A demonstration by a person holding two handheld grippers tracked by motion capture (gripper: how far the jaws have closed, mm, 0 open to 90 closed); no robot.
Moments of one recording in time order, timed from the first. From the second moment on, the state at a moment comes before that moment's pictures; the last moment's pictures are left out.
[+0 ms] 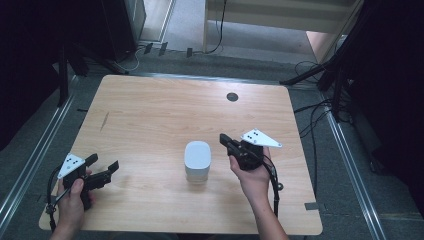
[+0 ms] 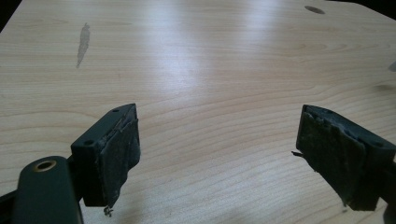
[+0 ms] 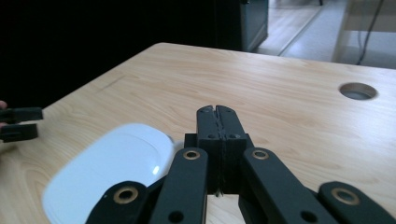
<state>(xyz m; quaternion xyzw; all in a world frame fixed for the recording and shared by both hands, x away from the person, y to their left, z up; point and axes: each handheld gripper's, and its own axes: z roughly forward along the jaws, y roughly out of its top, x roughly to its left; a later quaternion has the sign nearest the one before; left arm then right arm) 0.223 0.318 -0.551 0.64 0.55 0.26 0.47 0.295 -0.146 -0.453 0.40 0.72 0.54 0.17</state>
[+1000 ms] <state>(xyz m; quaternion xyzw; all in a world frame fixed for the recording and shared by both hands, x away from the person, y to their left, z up) 0.223 0.318 -0.551 0.64 0.55 0.26 0.47 0.247 -0.279 -0.519 0.47 0.69 0.49 0.26</state>
